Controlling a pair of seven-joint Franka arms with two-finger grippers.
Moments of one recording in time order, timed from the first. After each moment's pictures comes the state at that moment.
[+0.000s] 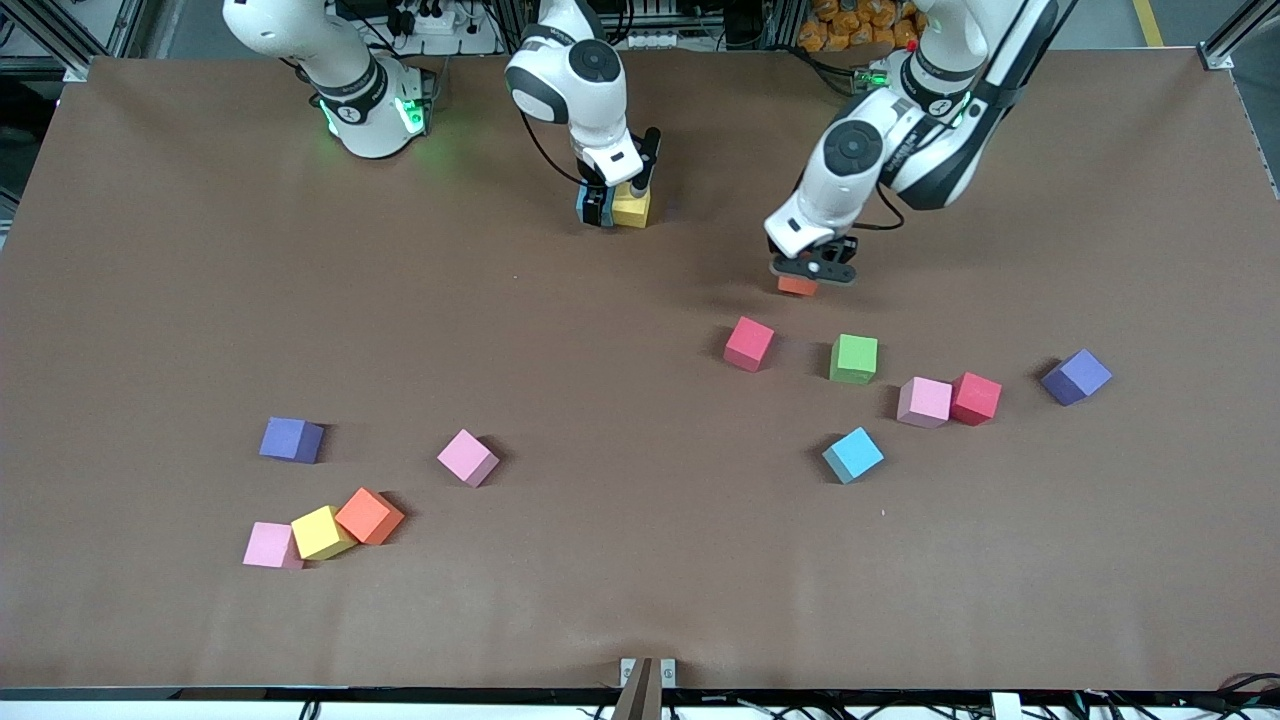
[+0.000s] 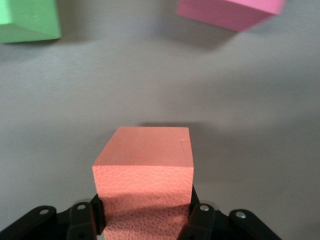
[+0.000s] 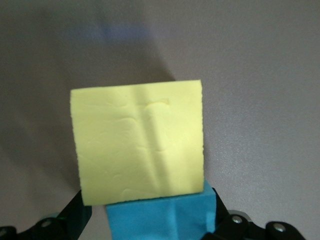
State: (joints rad) left arm 0.14 0.13 -0.81 -2.57 0.14 2.56 -0.53; right arm 1.37 0.31 -0.19 -2.38 0.10 2.64 -0.24
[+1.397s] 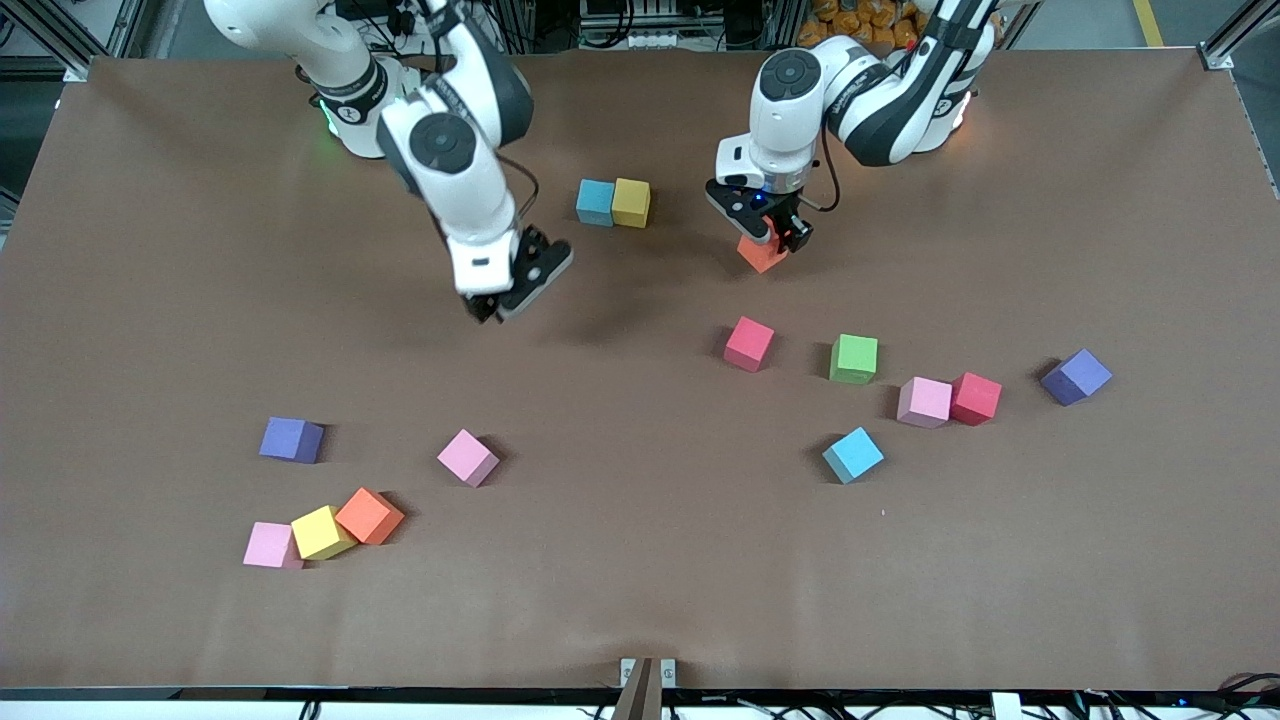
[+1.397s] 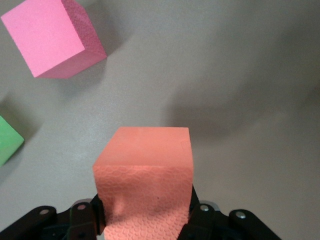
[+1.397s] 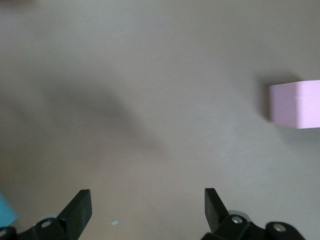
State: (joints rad) left arm 0.17 0.01 -1.00 -2.54 0.17 2.49 -0.02; right arm 0.93 0.20 -0.34 -2.13 0.07 2.38 -0.25
